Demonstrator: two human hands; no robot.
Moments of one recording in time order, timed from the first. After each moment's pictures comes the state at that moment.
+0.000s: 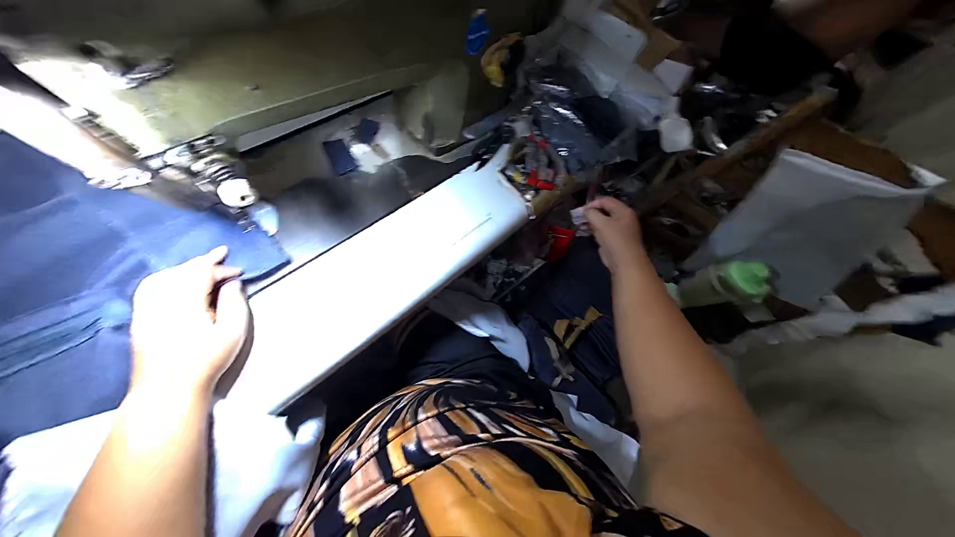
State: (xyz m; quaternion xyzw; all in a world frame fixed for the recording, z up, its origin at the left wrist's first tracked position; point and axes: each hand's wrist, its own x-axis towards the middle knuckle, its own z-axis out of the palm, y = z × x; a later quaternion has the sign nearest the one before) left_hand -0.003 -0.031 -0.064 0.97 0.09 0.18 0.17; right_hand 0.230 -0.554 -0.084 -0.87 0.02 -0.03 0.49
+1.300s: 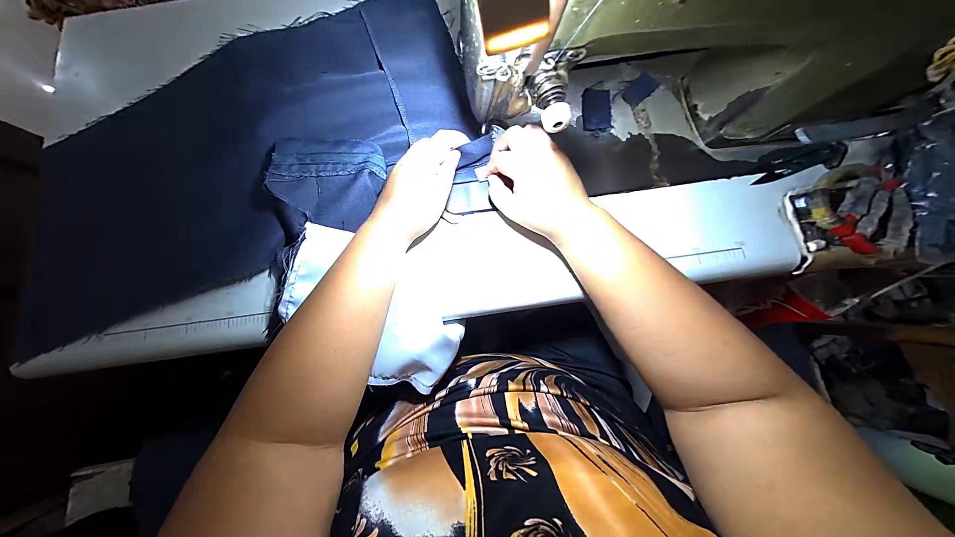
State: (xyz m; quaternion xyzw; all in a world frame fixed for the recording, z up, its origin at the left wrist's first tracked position) left_hand 0.021 -0.016 -0.044 0.93 0.08 0.22 0.29; right_hand 0.158 -0.171 -0.040 -0.75 -0.61 -0.03 0.26
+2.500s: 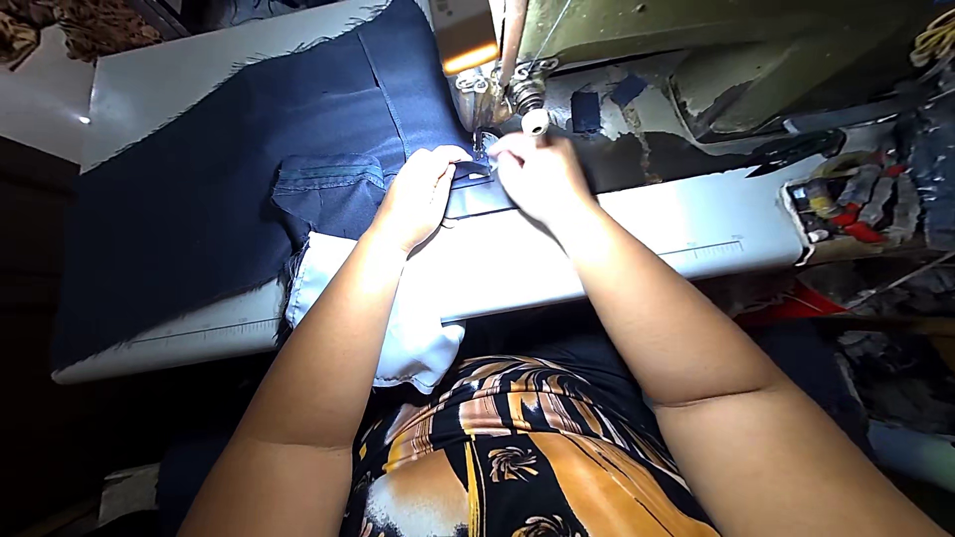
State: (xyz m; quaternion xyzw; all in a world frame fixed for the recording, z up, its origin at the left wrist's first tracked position) left_hand 0.020 -0.018 -0.047 0.94 0.05 0.23 0.27; right_hand 0.158 -0.175 -0.028 -0.81 -0.45 0.03 0.37
